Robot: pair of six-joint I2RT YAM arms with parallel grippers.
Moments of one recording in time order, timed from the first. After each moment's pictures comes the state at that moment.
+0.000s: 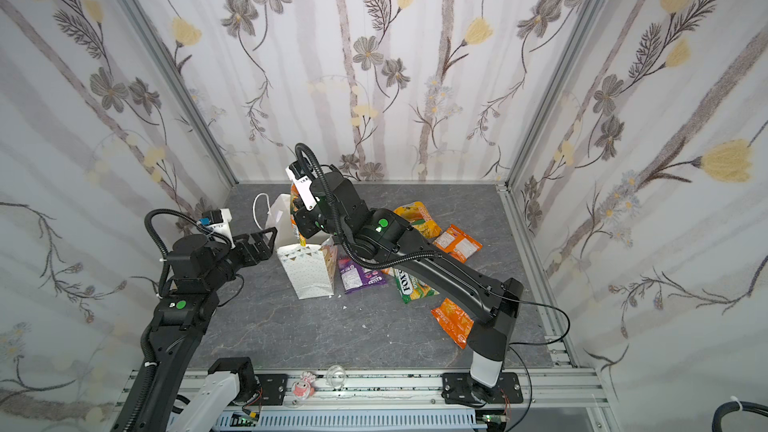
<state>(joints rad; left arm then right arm) 0.01 0.76 0.77 -0.32 0.31 -0.39 1.05 1.78 2.00 -0.52 0.14 0.15</state>
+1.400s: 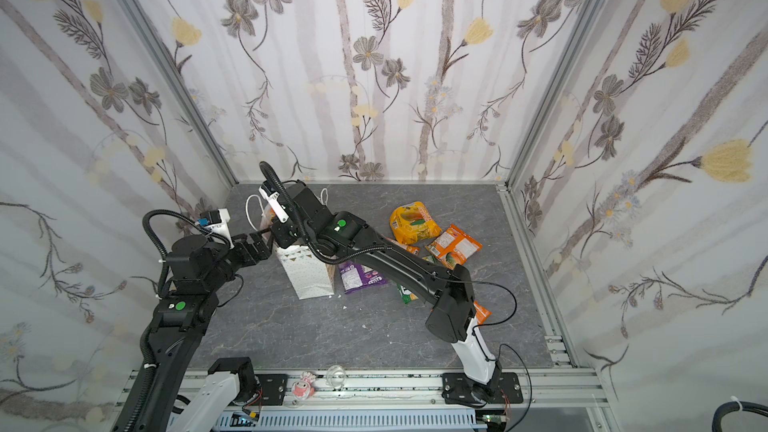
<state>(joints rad) 0.01 0.75 0.77 -0.32 0.28 -0.39 1.07 2.06 2.17 -0.54 0.06 0.16</state>
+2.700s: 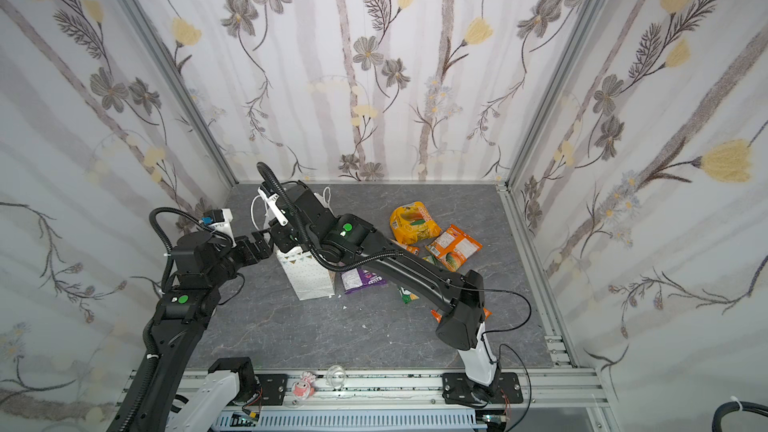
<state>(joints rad) 0.01 0.80 0.78 -0.35 0.27 -0.39 1.12 1.95 2.13 -0.60 0.15 0.16</state>
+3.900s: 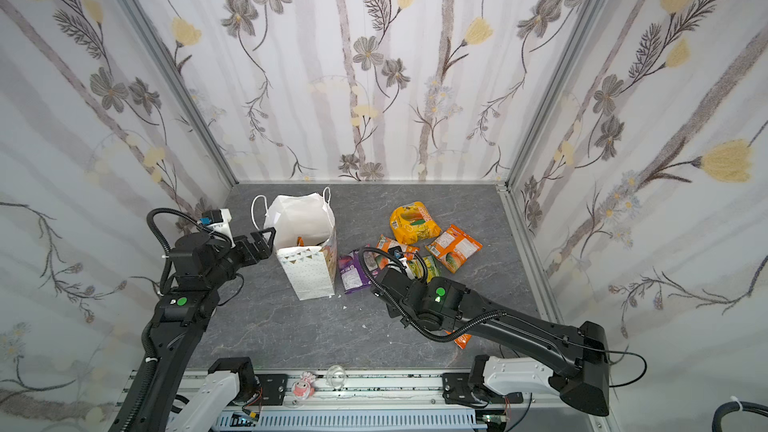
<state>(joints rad) 0.01 0.78 0.78 -0.35 0.27 -0.39 1.14 1.18 1.05 -0.95 0.48 0.69</state>
